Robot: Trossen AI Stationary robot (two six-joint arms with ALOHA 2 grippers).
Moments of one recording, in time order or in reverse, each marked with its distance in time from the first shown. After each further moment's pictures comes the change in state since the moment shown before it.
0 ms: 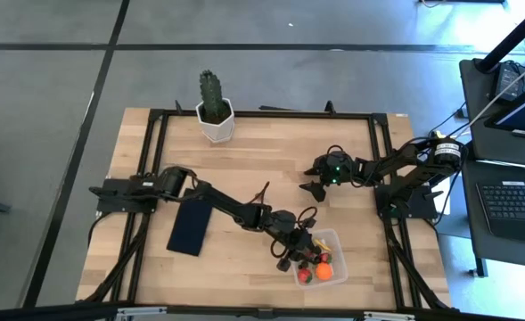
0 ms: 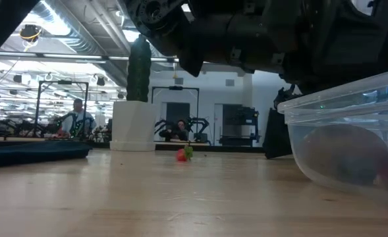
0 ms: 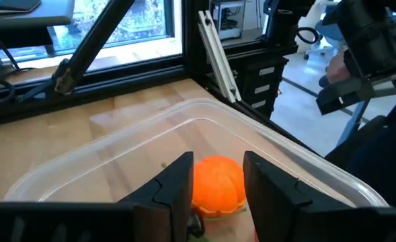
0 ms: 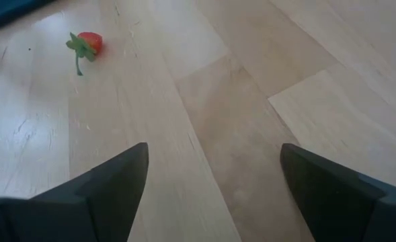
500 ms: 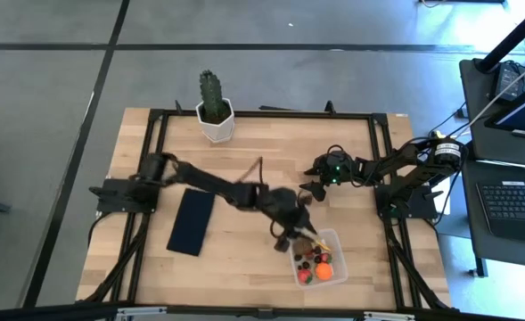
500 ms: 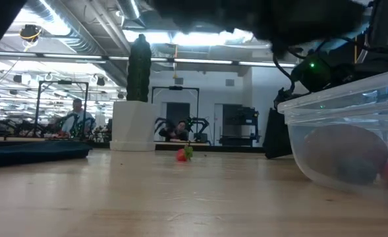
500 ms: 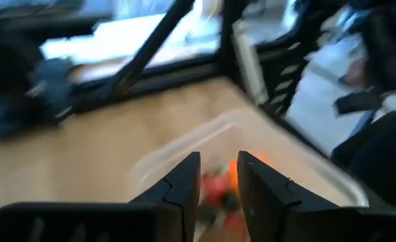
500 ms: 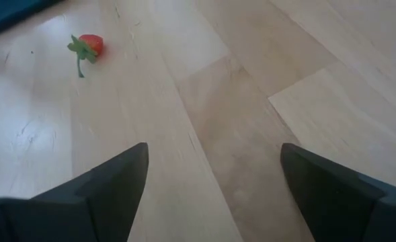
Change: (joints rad) left arm 0.076 -0.207 0.001 -0.315 0.000 0.031; right arm 0.000 0.000 0.000 -0.005 -0.014 0.009
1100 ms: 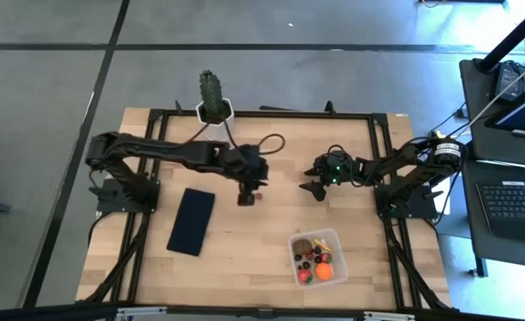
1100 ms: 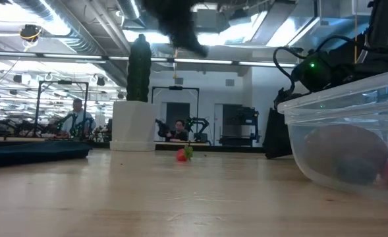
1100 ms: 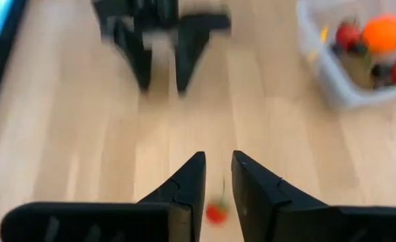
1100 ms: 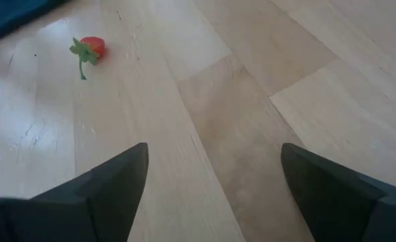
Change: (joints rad) left arm 0.188 -0.510 -0.228 -0.698 -0.319 0.011; right arm 0.000 0.001 -0.002 0.011 -0.010 0.019
